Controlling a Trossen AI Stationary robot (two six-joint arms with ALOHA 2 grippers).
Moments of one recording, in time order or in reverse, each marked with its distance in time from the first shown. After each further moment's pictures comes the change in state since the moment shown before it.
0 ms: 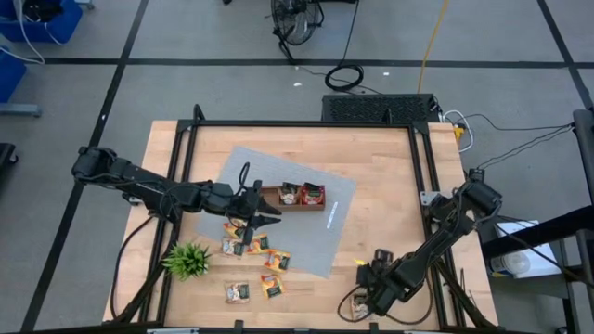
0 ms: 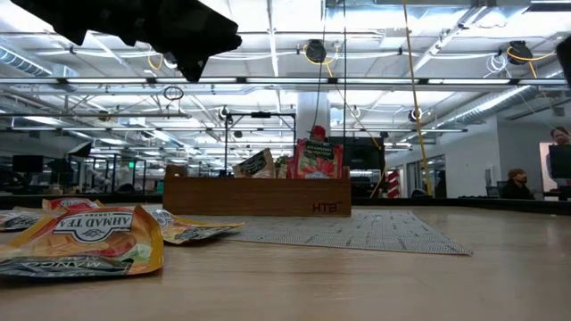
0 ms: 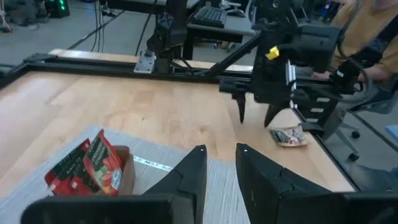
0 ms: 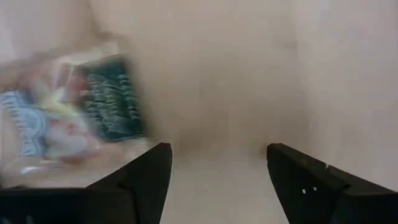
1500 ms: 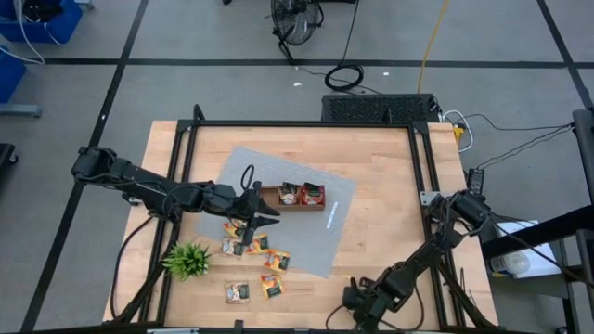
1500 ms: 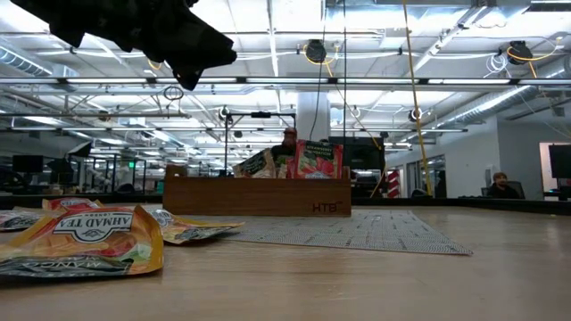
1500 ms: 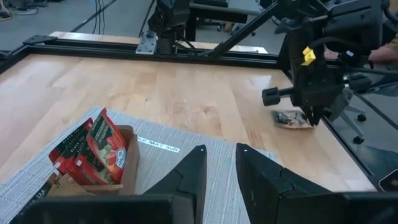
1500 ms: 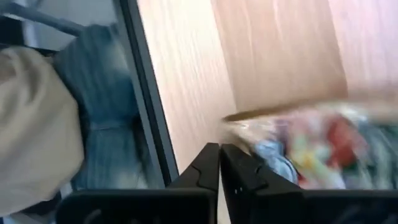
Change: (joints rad) left arm 0.000 0.001 0.000 -0.068 -0.005 0.014; right arm -0.010 0.183 -0.049 0.417 -0.136 0.010
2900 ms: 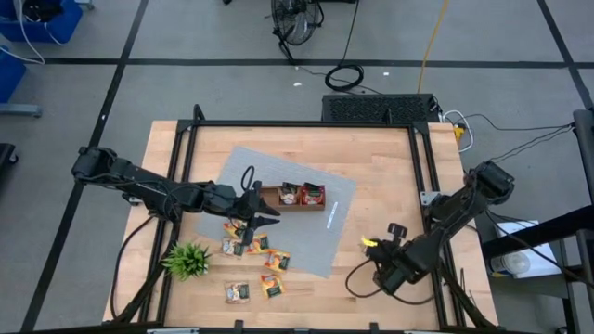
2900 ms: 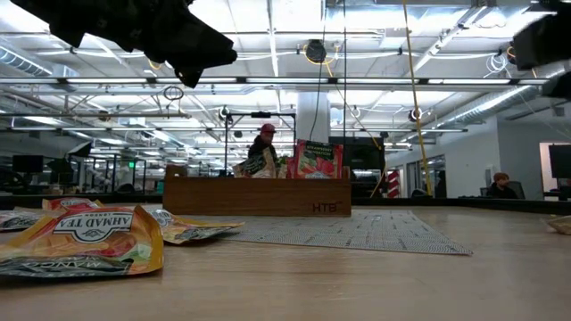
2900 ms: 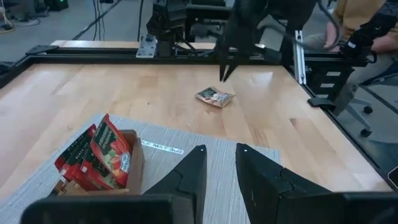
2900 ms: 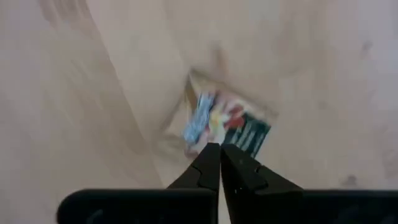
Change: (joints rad) left arm 0.000 0.001 0.000 0.003 -0.003 0.057; right arm -0.041 -0.364 -0.031 -0.754 0.261 -0.003
